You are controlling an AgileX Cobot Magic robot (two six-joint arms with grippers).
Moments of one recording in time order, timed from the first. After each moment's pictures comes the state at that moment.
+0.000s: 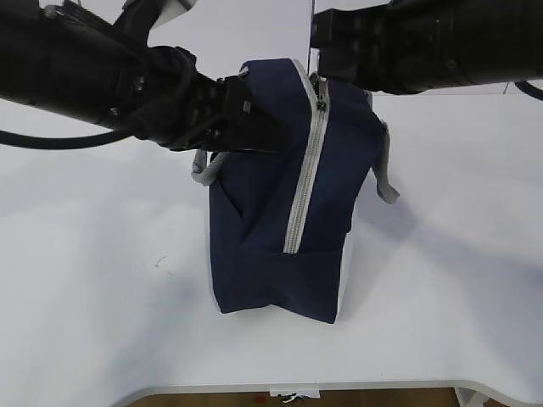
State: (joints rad) left arm -0.55 1.57 -1.11 -1.10 0.54 0.79; right arm 0.52 1.40 -1.07 0.20 0.23 0.17
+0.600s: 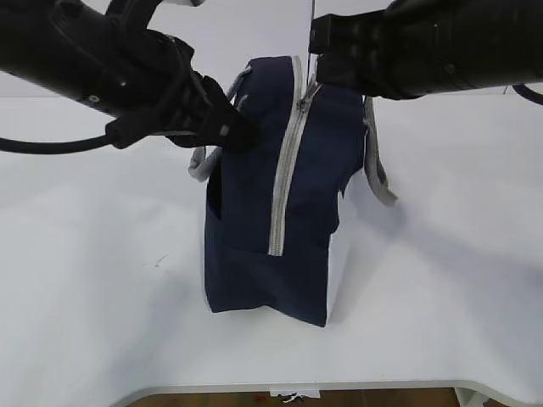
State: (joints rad) left arm -0.55 1.57 -1.18 -0.81 0.60 0.79; right arm 0.52 1.40 -1.07 0.20 0.25 0.17
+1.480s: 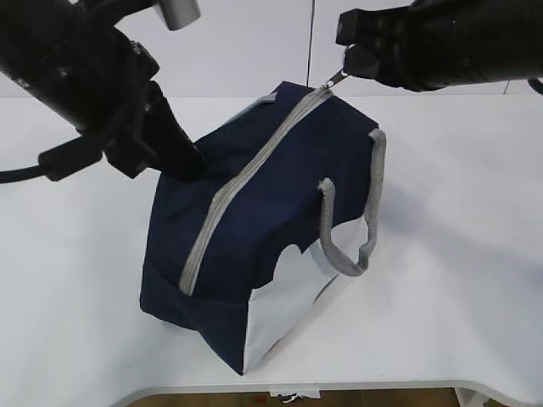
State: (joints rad) left arm -0.53 1.55 -1.30 -0.46 0.97 0.79; right arm 0.43 1.42 -1.07 0.20 0.22 0.17
